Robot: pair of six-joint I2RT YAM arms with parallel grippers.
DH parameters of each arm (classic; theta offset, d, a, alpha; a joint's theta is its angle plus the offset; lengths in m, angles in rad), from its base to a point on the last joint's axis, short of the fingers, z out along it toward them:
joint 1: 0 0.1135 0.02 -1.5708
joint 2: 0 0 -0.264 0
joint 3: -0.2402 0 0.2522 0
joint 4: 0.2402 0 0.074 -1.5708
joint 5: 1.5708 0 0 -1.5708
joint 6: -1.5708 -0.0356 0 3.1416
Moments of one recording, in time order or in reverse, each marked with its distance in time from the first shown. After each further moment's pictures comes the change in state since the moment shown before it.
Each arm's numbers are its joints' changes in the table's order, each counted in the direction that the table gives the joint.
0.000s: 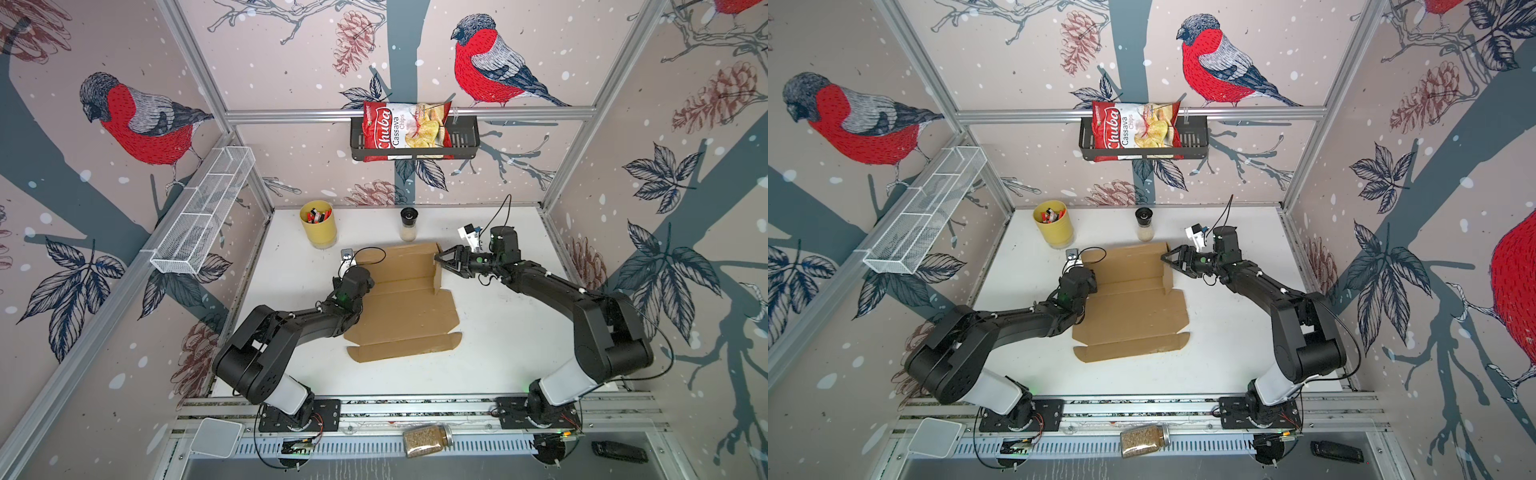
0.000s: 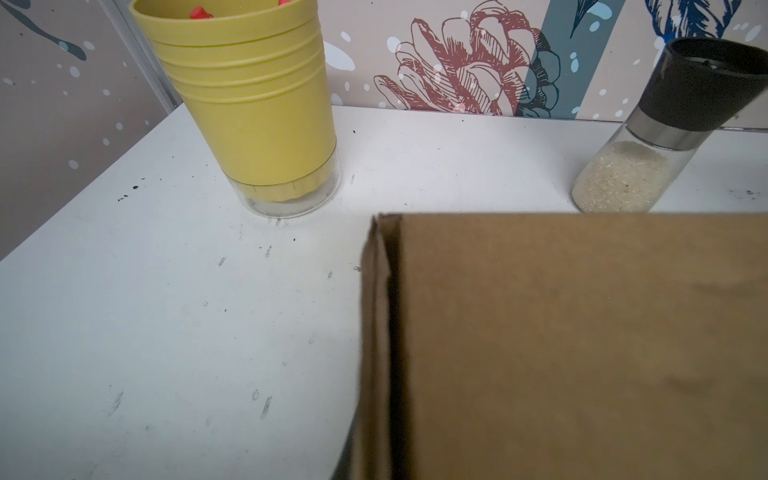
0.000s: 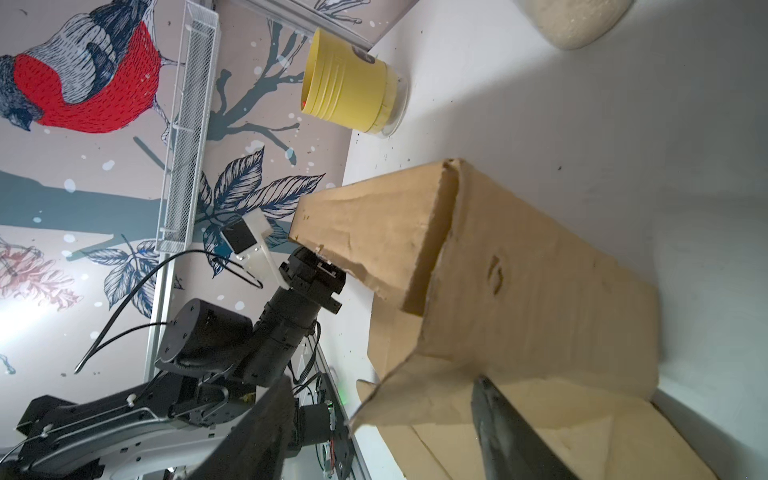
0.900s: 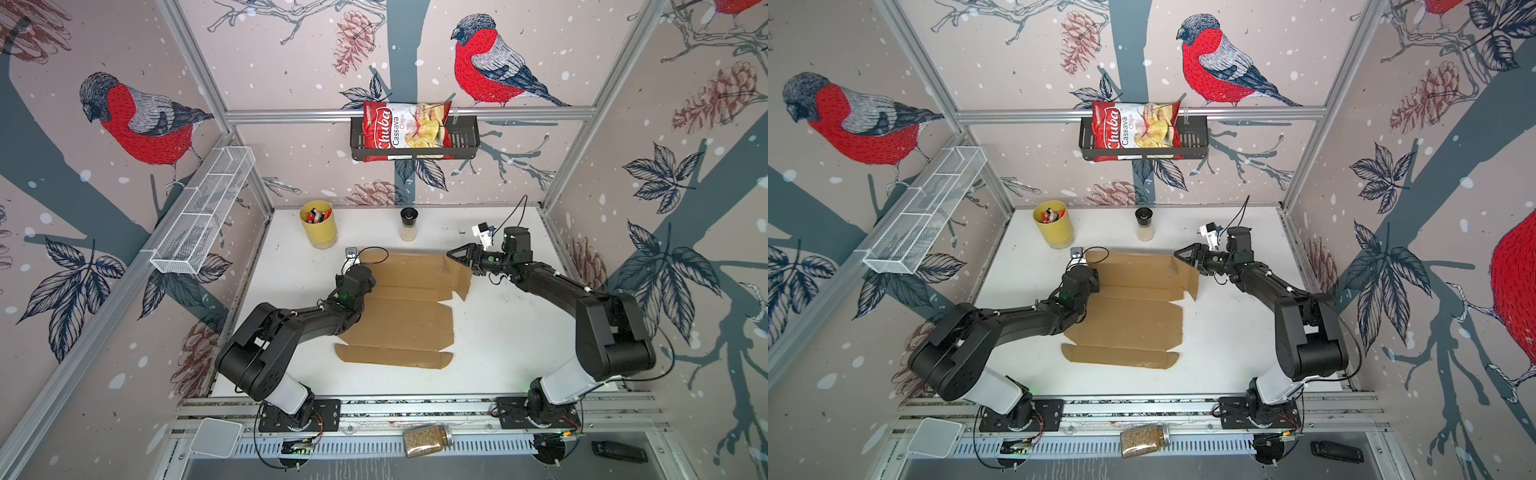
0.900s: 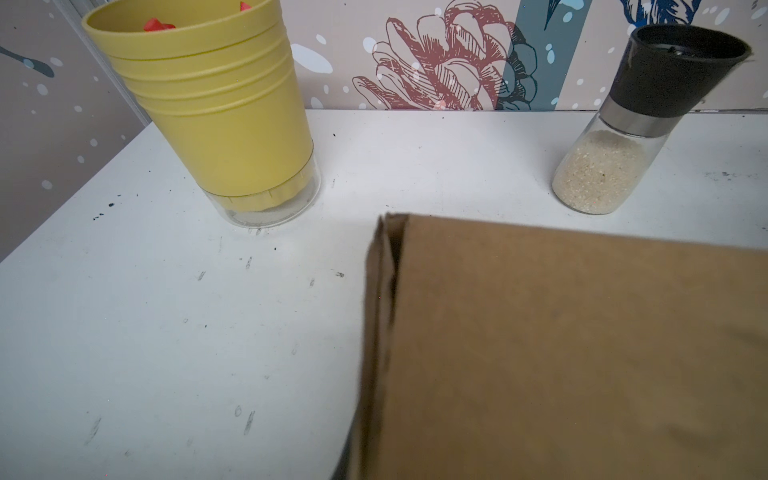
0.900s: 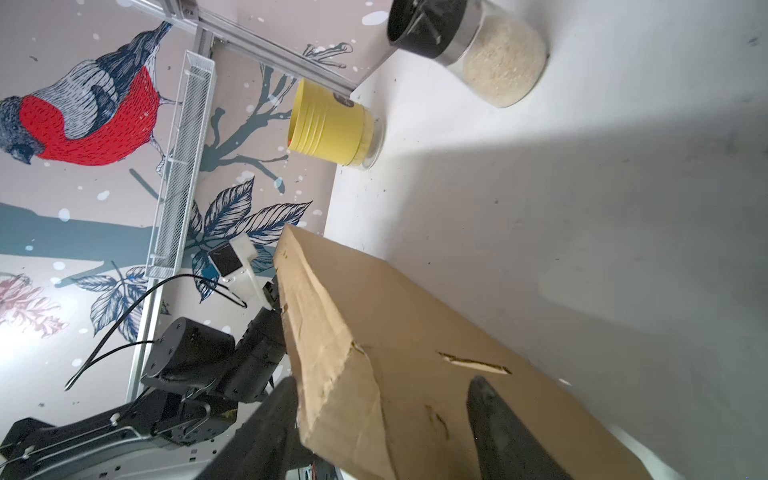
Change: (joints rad) left arm -0.004 0.020 -0.018 -0.008 0.027 -0.048; right arm -0.097 -0.015 0.041 -0.035 -0.037 0.032
